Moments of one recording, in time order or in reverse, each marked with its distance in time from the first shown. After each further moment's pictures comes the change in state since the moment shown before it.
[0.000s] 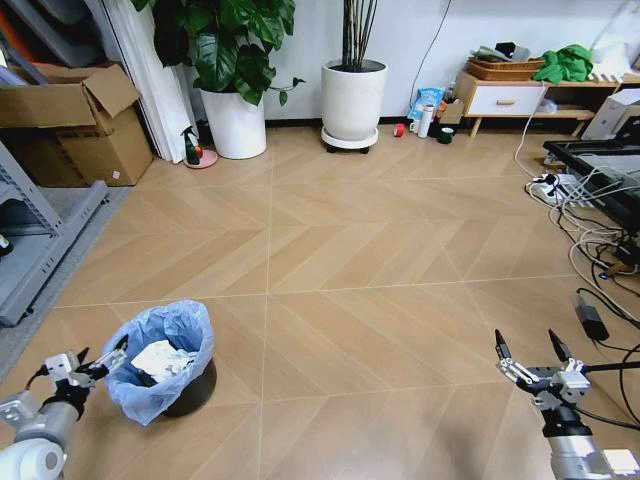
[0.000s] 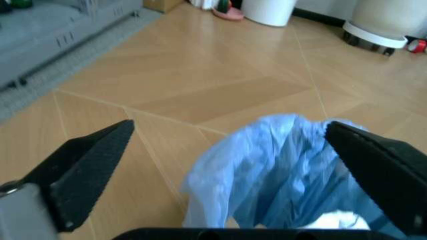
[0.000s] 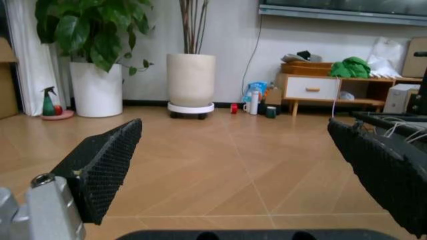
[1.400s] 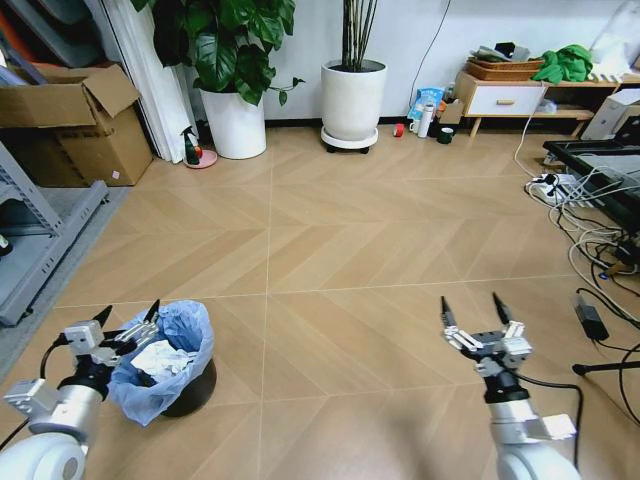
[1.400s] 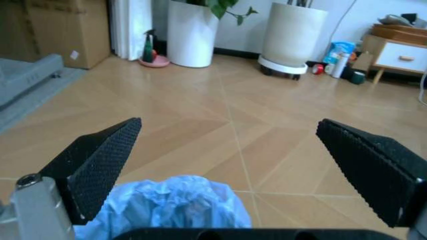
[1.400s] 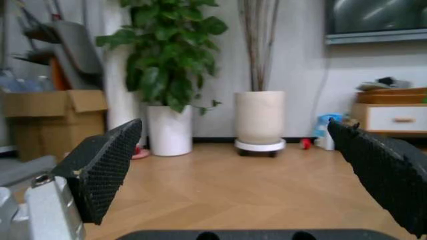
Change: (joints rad) left arm 0.107 -0.049 0.067 -0.355 0.089 -0.021 0.007; right arm 0.118 0.003 -0.304 0.123 -0.111 0.012 0.062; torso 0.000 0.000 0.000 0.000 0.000
